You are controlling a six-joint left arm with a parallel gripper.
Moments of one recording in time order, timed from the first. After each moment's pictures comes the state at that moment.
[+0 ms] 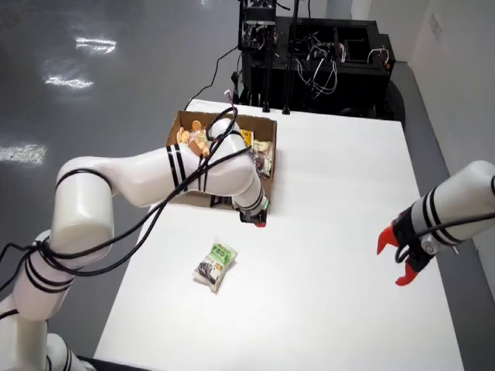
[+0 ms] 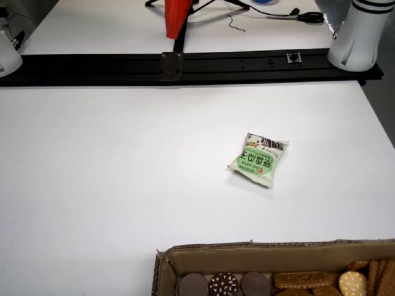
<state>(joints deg) -60.7 41.4 47.6 11.8 69.2 -60.8</state>
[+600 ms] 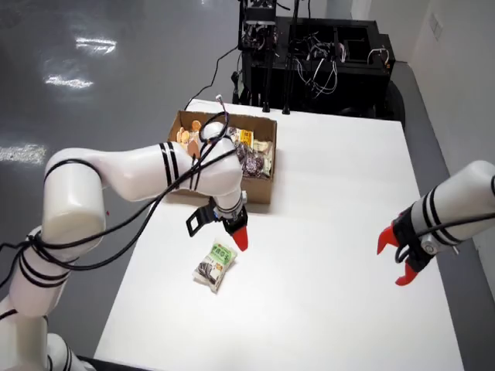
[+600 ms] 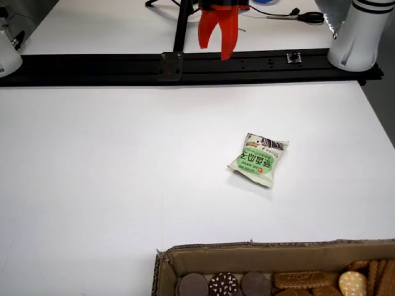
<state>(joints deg) -57.4 38.7 57.7 14.3 72.3 -91.9</state>
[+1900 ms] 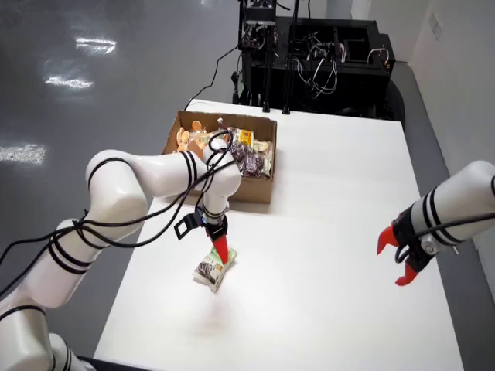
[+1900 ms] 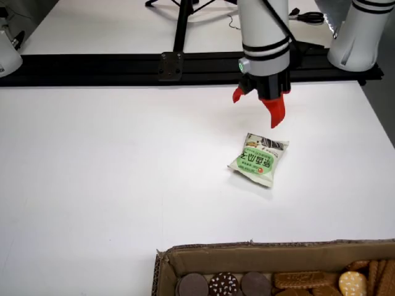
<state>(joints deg) -46.2 53.5 55.8 14.3 74.4 -90.1</state>
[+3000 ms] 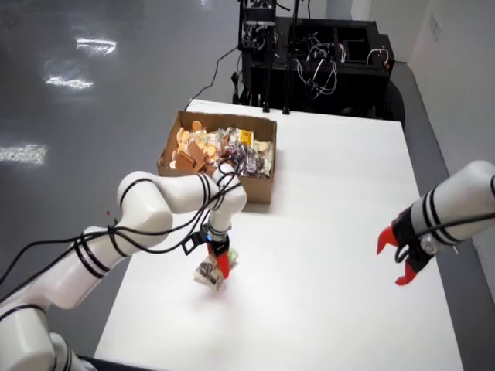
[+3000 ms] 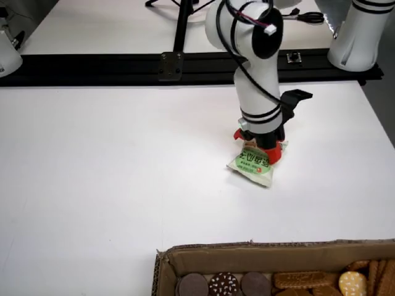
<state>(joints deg) -43.7 69.6 44.7 13.1 74.3 -90.0</state>
